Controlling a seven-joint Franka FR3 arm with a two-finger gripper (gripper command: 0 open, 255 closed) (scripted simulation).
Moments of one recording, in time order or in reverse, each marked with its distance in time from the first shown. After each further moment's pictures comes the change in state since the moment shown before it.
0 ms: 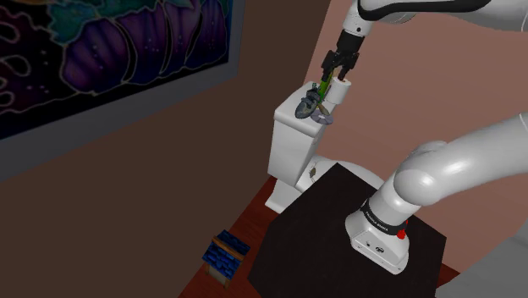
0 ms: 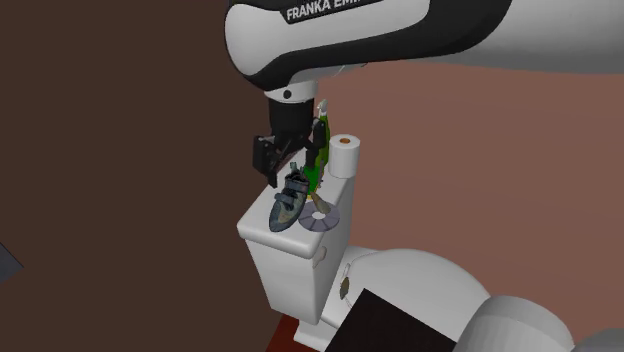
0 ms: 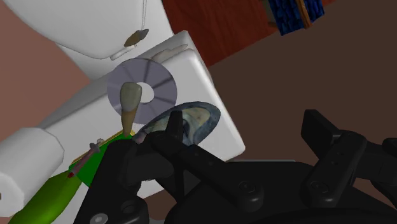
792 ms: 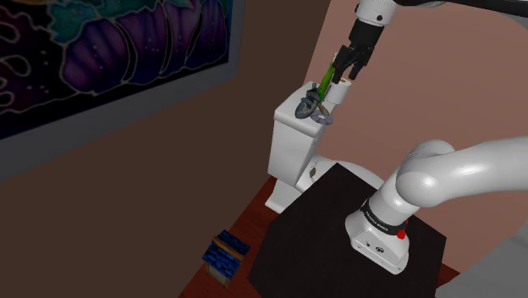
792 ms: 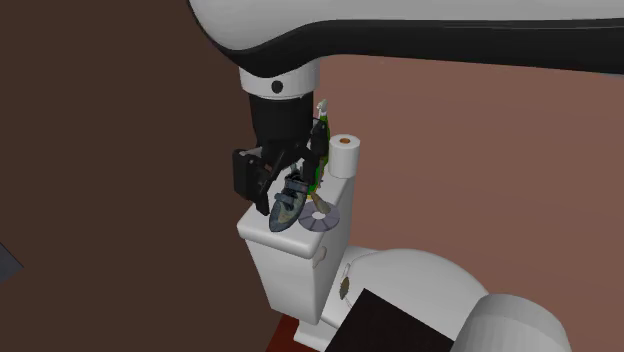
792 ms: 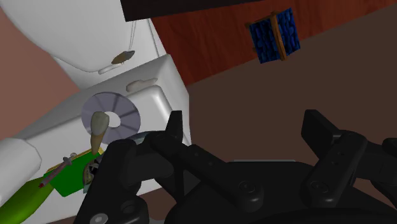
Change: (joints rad) arm 0.058 -0.262 0.155 -0.070 0.032 -0.219 0.093
